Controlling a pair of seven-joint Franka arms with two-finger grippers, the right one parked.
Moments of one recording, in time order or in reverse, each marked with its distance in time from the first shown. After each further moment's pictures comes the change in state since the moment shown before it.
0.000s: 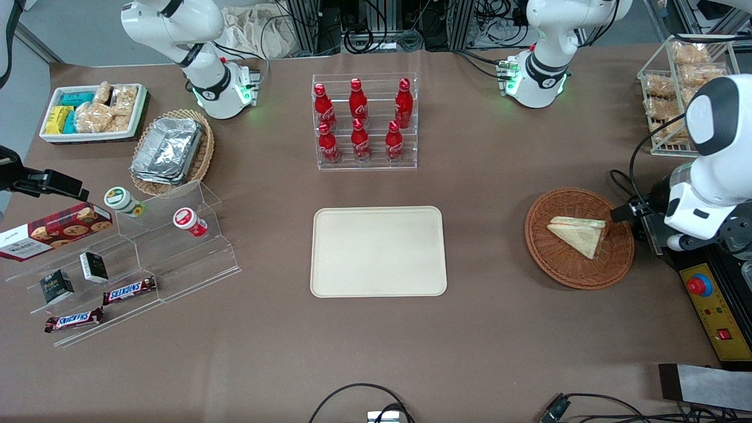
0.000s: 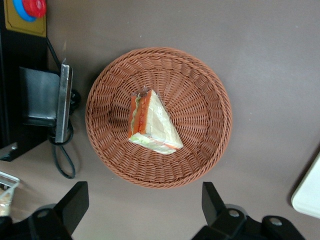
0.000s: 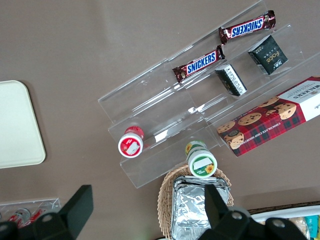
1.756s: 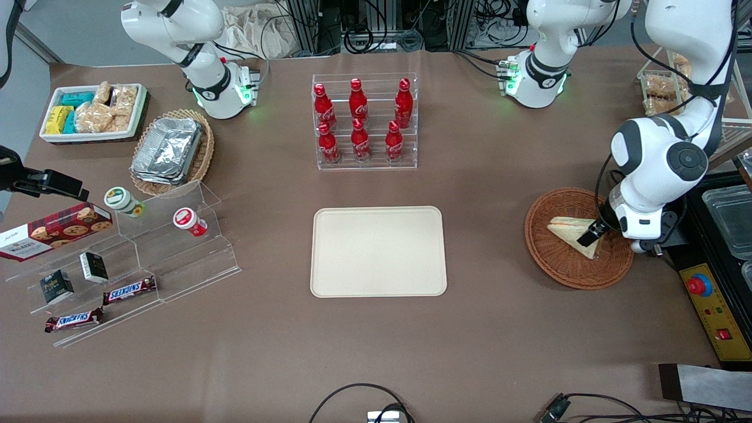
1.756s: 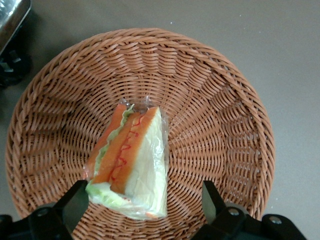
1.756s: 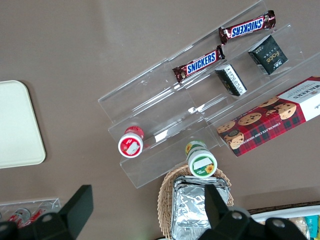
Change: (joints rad) arm 0.018 0.057 0.000 -0.460 -0.019 0.713 -0.370
